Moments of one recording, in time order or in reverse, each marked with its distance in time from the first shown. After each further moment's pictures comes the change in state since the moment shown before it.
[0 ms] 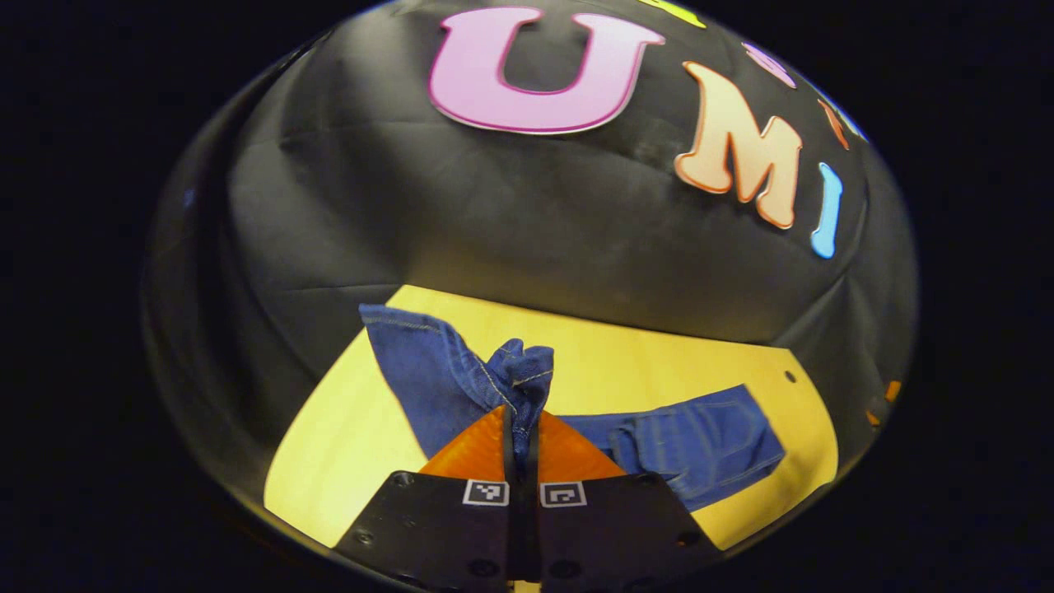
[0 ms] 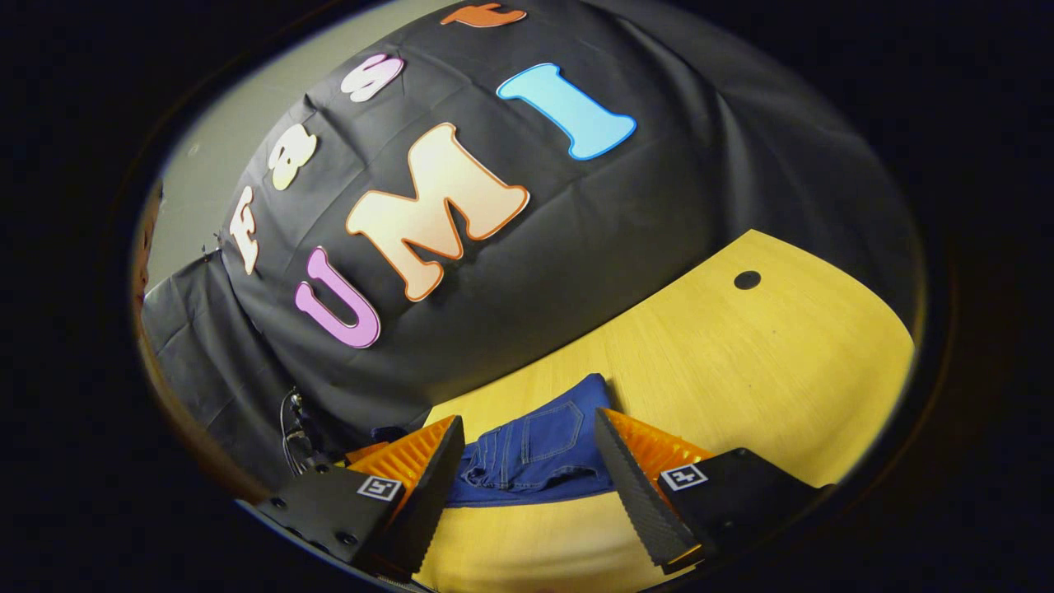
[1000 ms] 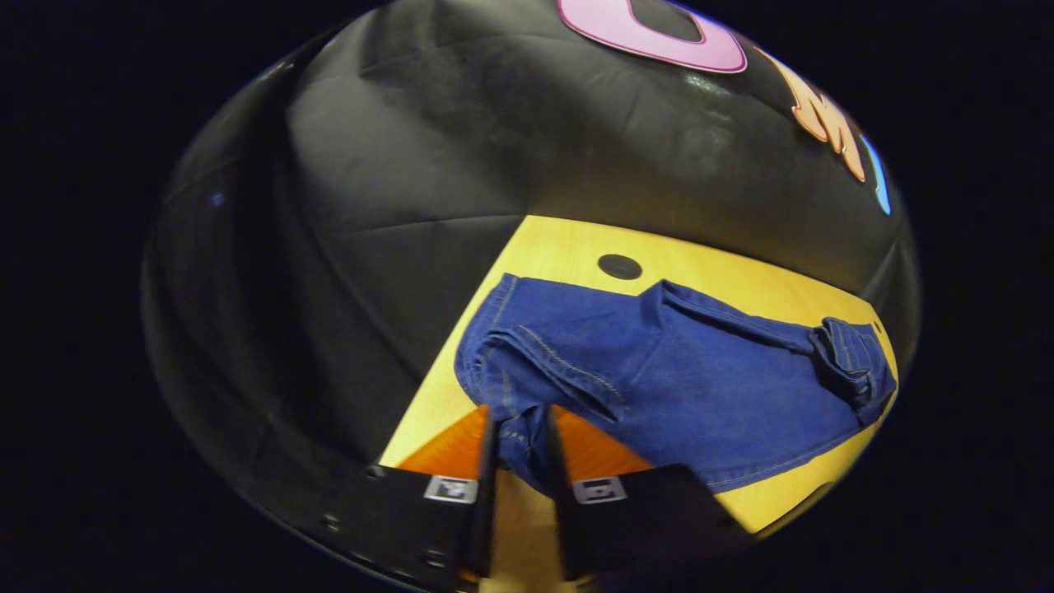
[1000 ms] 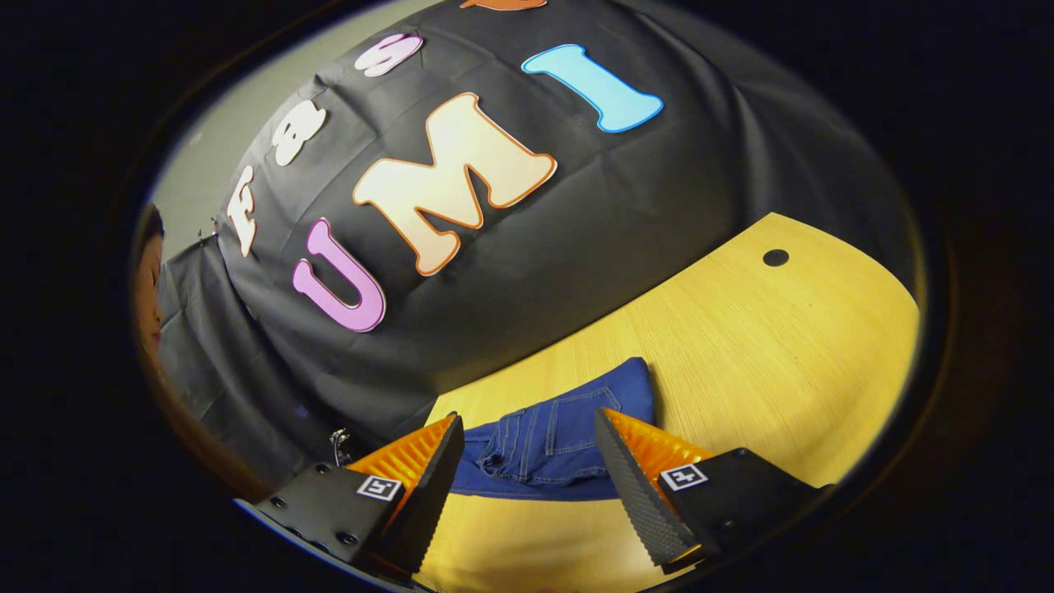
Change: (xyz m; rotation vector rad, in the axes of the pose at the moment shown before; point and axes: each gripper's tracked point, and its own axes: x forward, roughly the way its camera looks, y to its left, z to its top) left arm 0.080 0.226 -0.108 0.023 0.106 0.235; right arm 0.044 0.068 -0.053 0.002 0.026 0.004
